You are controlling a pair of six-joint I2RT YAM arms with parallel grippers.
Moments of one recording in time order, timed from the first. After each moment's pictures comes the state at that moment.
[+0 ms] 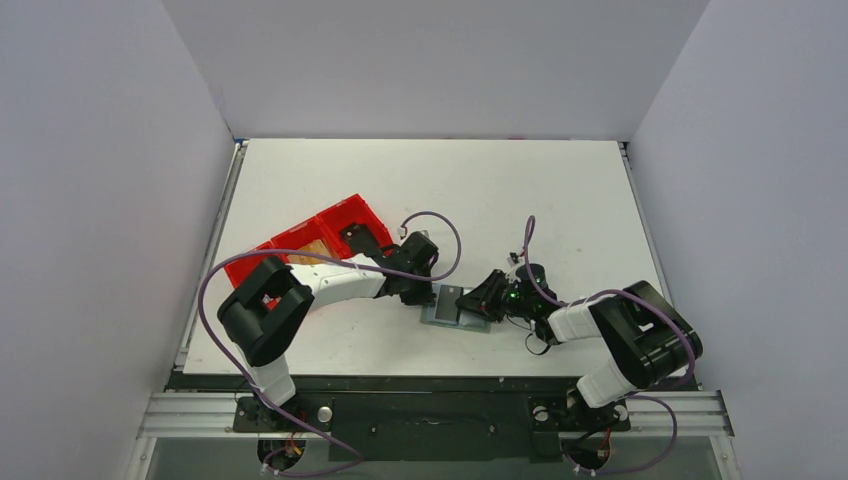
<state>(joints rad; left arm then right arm) -0.84 1.77 1.03 -0.31 -0.02 -0.88 0.46 1.53 0.29 0.64 -0.45 1.14</state>
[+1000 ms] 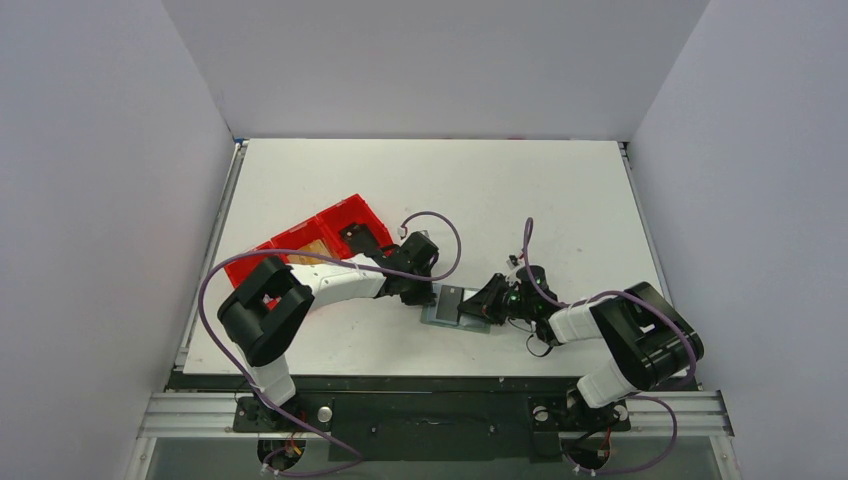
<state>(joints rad) -0.84 1.77 1.03 -0.31 -0.02 -0.89 0.45 1.52 0.29 0.61 -0.47 1.10</state>
